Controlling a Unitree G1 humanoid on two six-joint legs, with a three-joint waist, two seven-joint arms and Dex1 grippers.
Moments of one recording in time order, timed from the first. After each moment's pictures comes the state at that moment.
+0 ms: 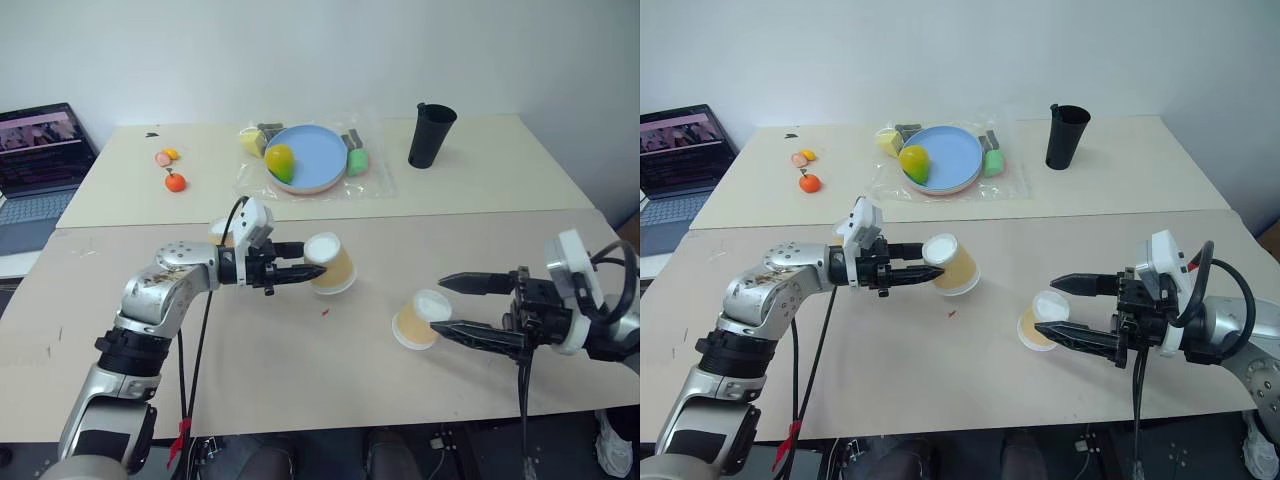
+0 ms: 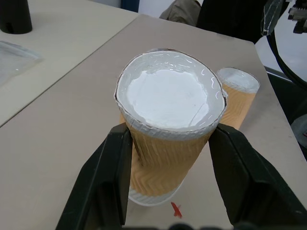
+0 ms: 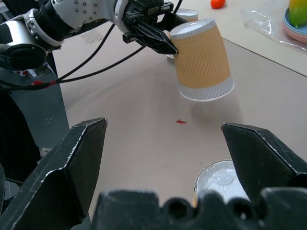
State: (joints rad) left arm -0.60 0.56 -0.11 -0.02 -0.51 0.58 -1.07; right arm -0.03 -0.97 -0.39 -0.51 0.97 0.73 1.02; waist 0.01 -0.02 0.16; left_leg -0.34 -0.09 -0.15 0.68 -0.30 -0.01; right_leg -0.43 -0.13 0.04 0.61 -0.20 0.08
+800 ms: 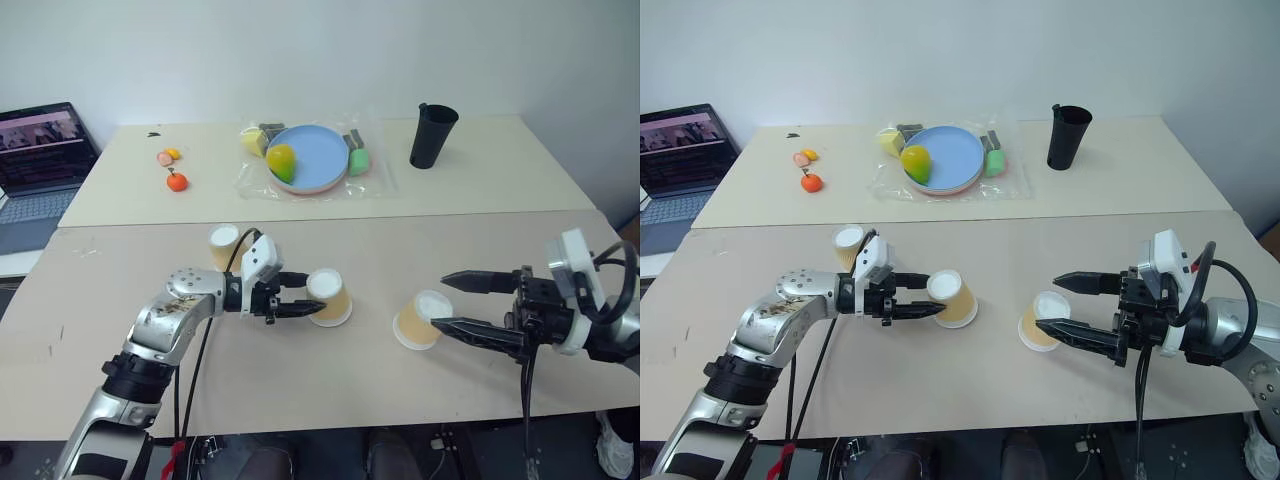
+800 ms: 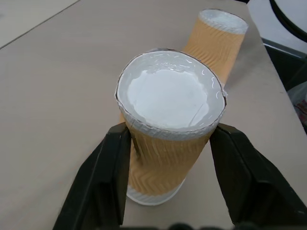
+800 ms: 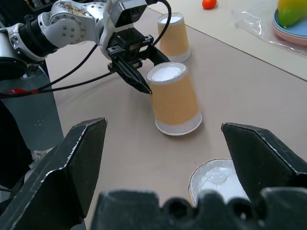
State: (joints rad) left arm -0.49 0.55 -0.18 -0.05 -0.39 0.50 -1.08; right arm -0.02 -0.97 -0.41 -0.52 0.97 0.73 1.00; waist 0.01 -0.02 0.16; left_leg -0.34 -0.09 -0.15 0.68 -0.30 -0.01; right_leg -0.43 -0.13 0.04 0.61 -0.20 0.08
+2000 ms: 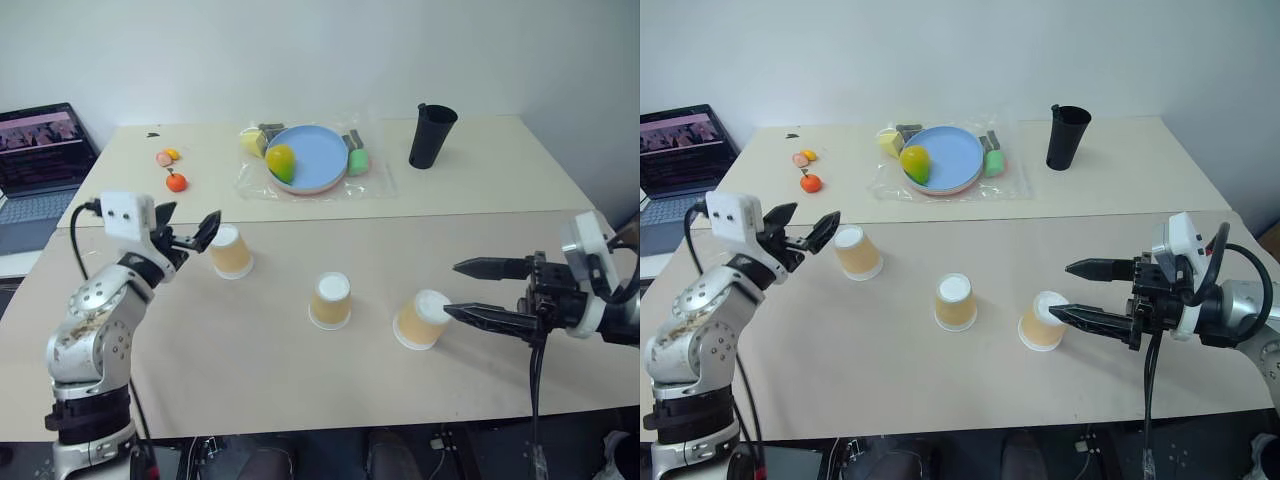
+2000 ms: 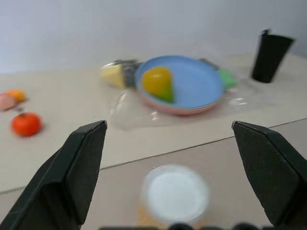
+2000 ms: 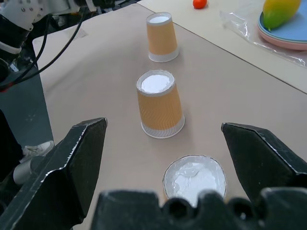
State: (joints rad) left arm -0.28 0.46 0.36 -0.26 -0.42 0.57 -0.34; right arm -0.11 -1.00 -0.39 -0.42 0.92 0.73 1.07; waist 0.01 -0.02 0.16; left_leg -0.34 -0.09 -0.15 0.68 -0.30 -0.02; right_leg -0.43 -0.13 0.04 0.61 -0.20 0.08
